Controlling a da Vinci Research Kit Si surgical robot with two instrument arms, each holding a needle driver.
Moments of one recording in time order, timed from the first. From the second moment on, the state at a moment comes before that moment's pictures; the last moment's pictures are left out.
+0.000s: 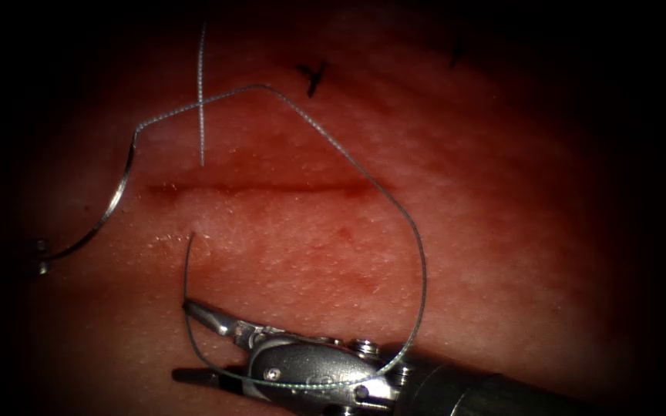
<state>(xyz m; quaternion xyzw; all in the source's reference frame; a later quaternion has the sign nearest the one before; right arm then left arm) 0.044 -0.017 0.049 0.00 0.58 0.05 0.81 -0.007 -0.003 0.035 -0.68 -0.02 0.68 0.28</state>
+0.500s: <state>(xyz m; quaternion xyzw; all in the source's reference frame) 0.047 -0.012 0.056 -0.02 0.57 0.07 0.82 -0.007 -0.003 0.035 -0.68 -0.02 0.68 0.27</state>
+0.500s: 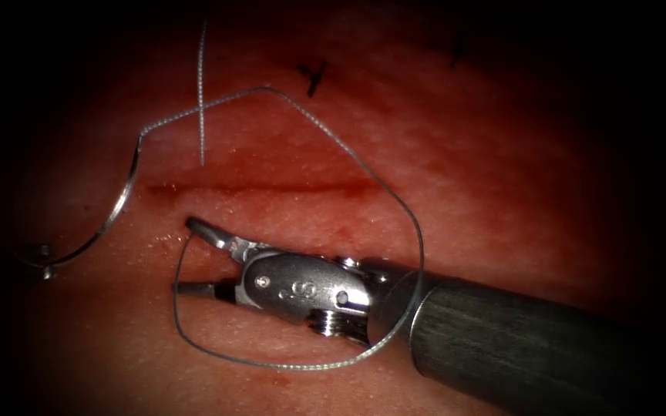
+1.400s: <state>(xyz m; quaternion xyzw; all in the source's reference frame) 0.046 -0.014 0.055 -0.03 0.54 0.05 0.84 -0.002 -0.006 0.028 -0.74 -0.19 0.63 0.13</state>
